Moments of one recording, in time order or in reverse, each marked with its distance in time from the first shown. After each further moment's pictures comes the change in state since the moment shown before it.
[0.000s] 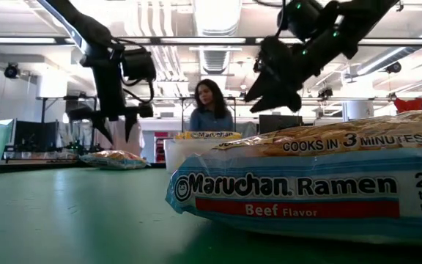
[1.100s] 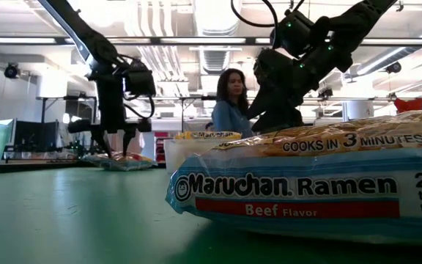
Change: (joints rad) left arm 0.102 0.123 0.002 0.021 0.148 0.107; right arm -0.024 0.092 0.000 -0.009 -0.150 0.065
